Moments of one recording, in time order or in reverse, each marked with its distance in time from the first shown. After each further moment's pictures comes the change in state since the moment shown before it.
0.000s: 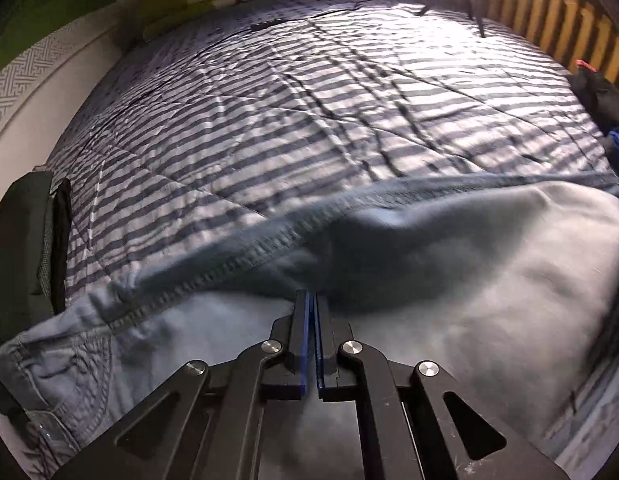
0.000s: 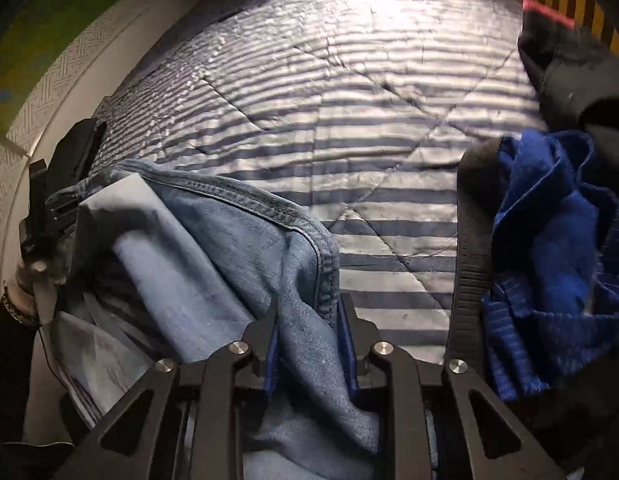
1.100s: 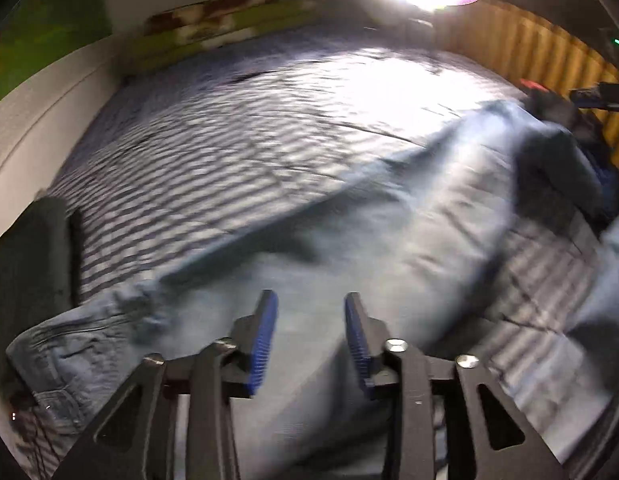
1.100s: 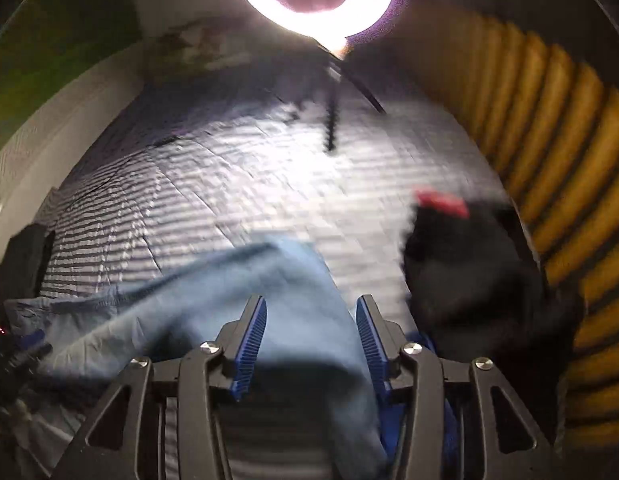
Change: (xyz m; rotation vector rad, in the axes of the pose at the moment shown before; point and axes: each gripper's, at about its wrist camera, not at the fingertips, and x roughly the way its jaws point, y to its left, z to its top) left arm -0.082 -0.041 -0.021 0.069 -0.134 -0.068; right arm -0.083 -0.029 0.085 0.118 -0.298 -0.242
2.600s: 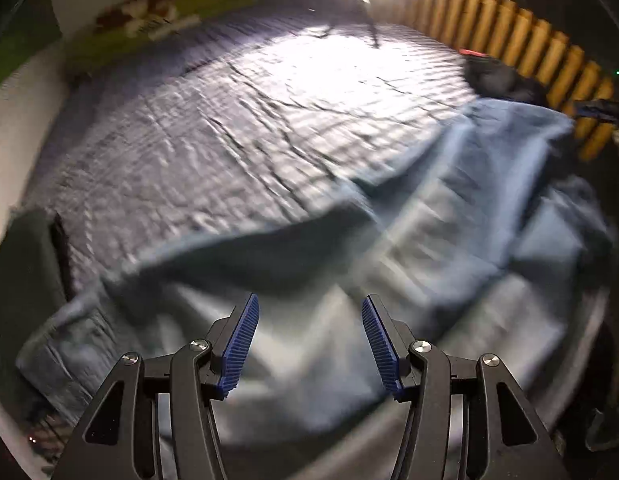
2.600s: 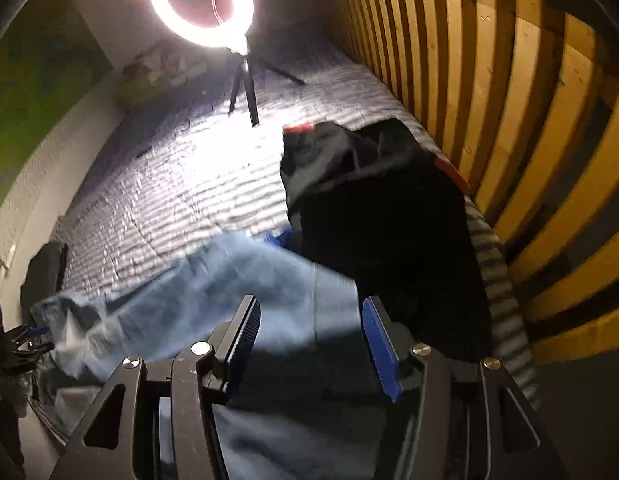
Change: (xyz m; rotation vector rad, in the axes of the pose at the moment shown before) left arm -0.051 0.000 0.000 0.096 0.100 -0.083; right arm -0.077 -0.117 -0.068 0.144 0.013 0.039
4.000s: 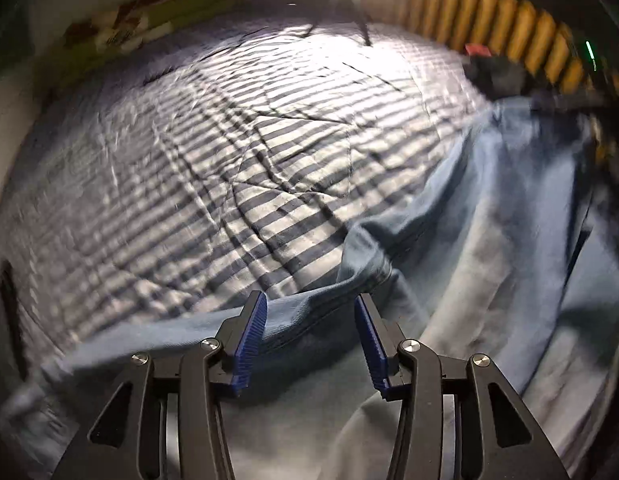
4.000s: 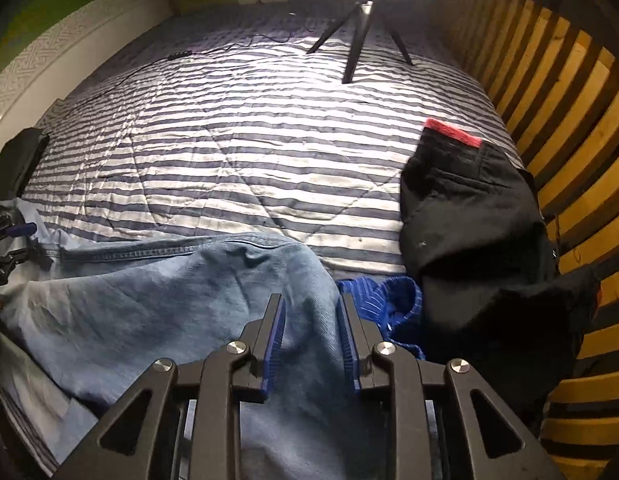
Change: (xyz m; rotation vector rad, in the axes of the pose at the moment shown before) left arm 0.109 -0.006 0.046 0.097 -0.051 -0.063; right arm 0.124 0.117 0.027 -0.400 0.140 -0.085
